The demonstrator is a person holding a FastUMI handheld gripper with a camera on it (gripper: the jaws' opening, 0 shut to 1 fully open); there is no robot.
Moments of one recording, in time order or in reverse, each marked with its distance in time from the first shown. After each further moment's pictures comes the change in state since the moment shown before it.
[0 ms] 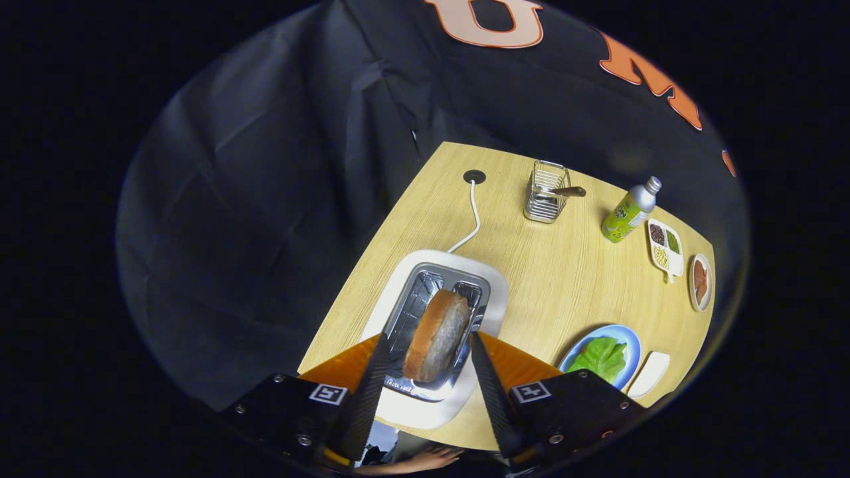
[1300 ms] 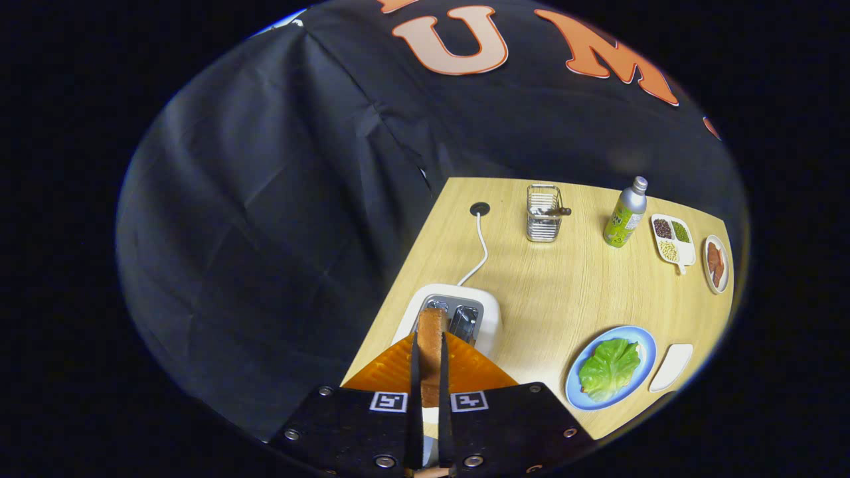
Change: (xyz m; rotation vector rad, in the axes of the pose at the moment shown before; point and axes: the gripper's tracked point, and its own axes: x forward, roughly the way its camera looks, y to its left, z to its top) arm -0.077 -0.004 0.030 0.122 -0.187 0.201
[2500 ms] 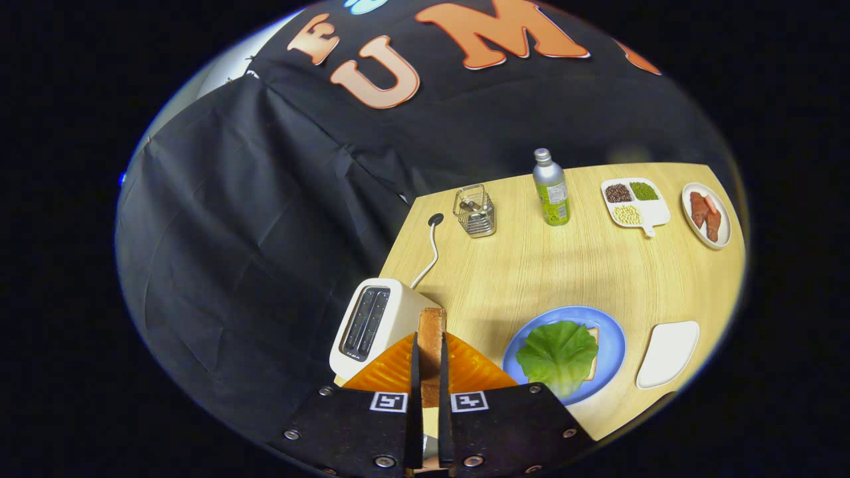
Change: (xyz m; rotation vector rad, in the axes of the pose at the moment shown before) arm -0.061 -0.171 -0.046 0.190 -0.087 0.091
